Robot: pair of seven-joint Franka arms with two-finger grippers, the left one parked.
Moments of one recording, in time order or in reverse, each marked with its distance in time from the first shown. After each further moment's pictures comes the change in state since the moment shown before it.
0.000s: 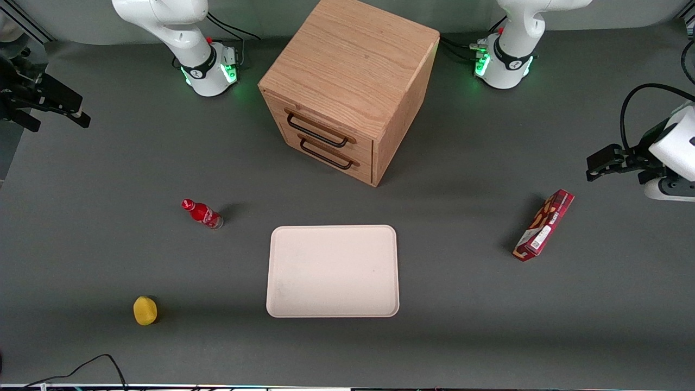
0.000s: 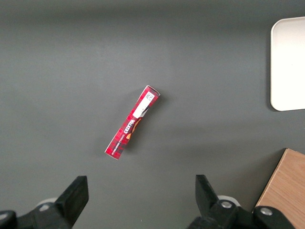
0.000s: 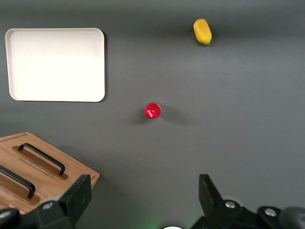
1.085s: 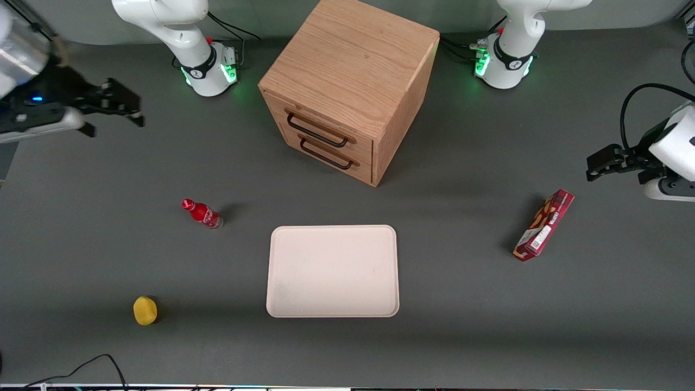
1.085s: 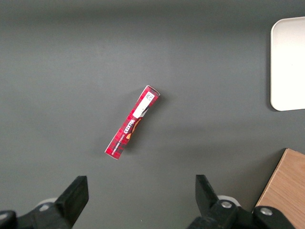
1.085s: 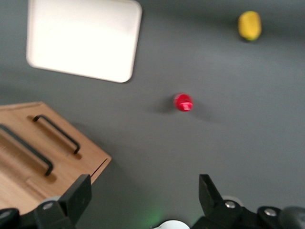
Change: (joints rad) arm 0.024 0.035 0.174 -0.028 0.016 0.000 -0.002
